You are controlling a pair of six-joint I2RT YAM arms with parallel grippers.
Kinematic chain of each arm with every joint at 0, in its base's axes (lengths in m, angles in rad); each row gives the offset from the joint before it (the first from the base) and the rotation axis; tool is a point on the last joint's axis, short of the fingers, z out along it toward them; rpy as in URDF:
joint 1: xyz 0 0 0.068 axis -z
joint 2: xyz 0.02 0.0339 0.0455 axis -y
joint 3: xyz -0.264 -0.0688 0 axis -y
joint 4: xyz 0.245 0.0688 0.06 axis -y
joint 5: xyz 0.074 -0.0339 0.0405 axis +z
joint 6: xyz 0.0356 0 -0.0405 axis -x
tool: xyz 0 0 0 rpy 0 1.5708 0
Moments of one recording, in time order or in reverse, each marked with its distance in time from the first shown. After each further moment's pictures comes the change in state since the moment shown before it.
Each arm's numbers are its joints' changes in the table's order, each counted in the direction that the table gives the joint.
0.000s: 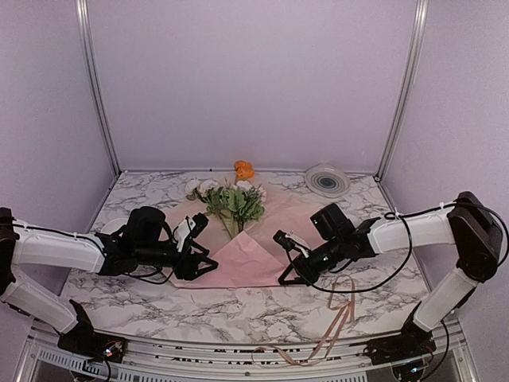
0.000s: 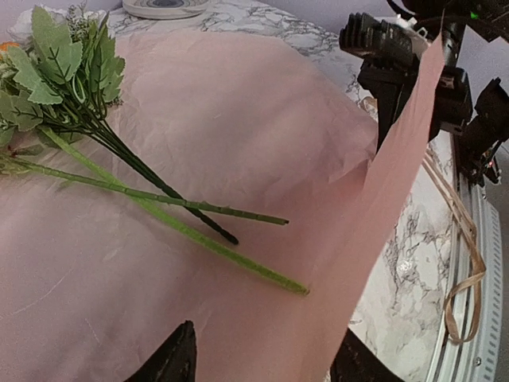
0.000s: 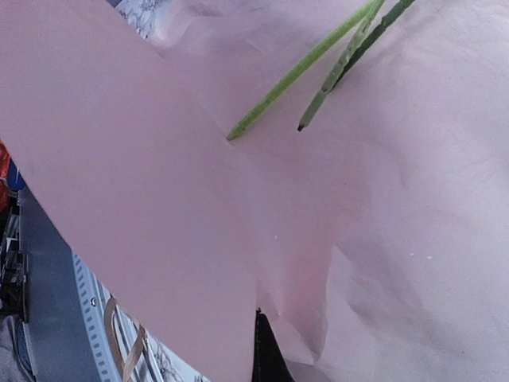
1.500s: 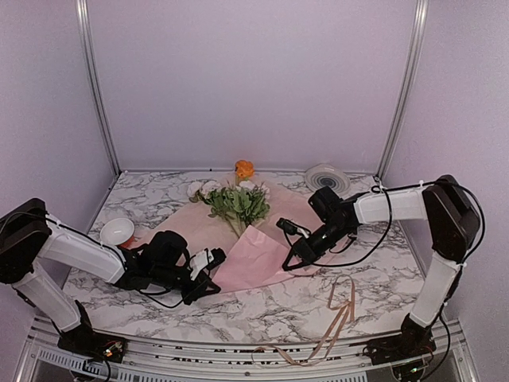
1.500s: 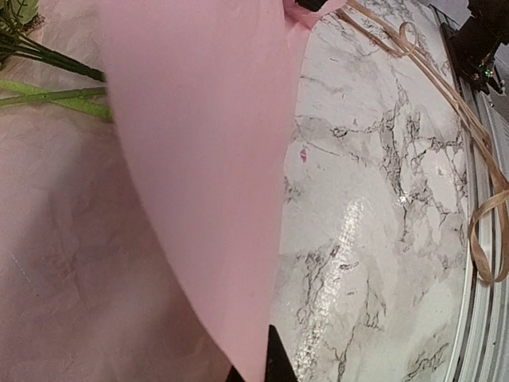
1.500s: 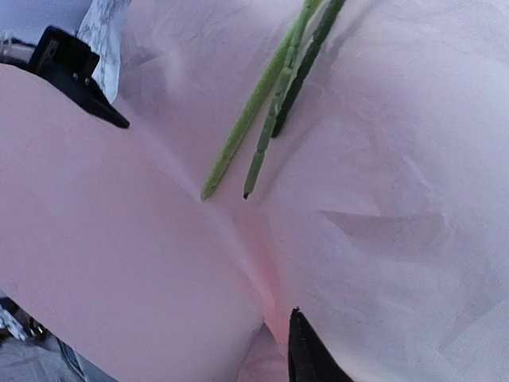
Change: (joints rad) left arm 0.126 -0.168 -0.031 0.027 0.024 -0.089; right arm 0.157 -0.211 0.309 -0.406 0.082 0.122
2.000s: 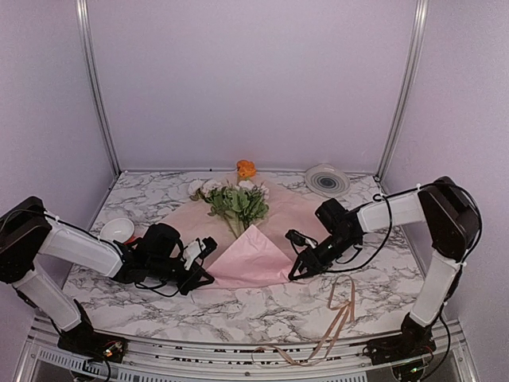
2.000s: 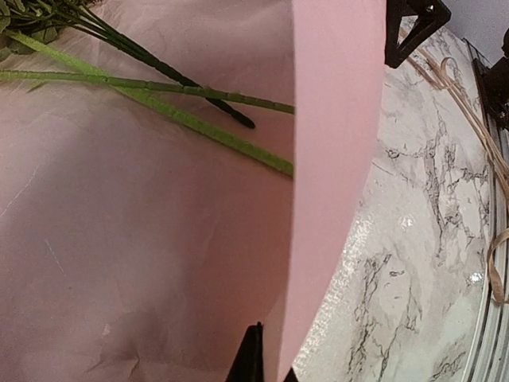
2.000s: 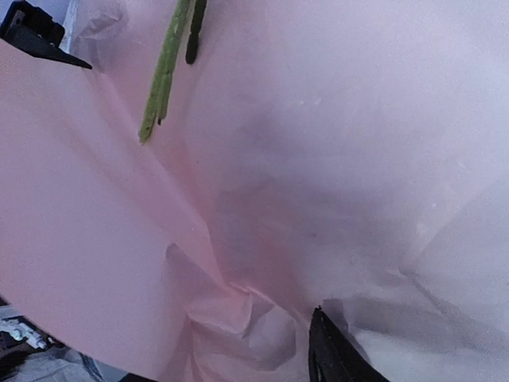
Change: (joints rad) left arm -0.100 0.001 0.000 0.002 -0.017 0.048; right arm 0.032 -0.006 -0.113 0.062 -0.005 -0.056
